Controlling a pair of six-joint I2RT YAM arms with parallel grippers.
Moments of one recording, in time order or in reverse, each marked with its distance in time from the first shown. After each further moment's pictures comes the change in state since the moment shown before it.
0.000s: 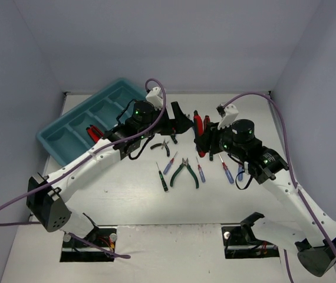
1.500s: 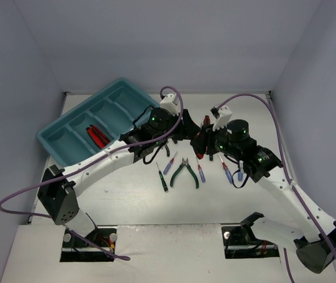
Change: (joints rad) left arm -0.094 0.098 0.004 0.078 -0.108 0.017; right arm 0.005 0.033 -0.033 0.041 -0.040 -0.013
